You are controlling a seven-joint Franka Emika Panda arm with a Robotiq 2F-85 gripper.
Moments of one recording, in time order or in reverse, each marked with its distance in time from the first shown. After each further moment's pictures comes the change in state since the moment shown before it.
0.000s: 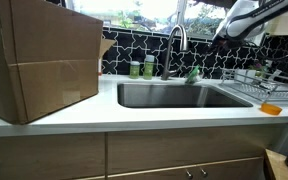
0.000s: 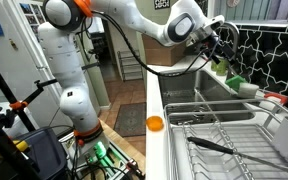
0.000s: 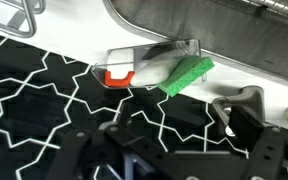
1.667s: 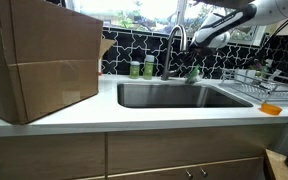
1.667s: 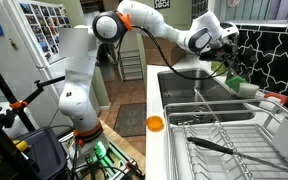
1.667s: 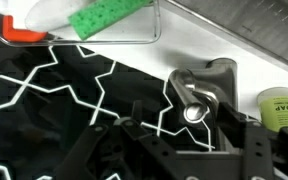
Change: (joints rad) arm -0.043 0.396 0.122 0.403 0.315 0.015 -0.278
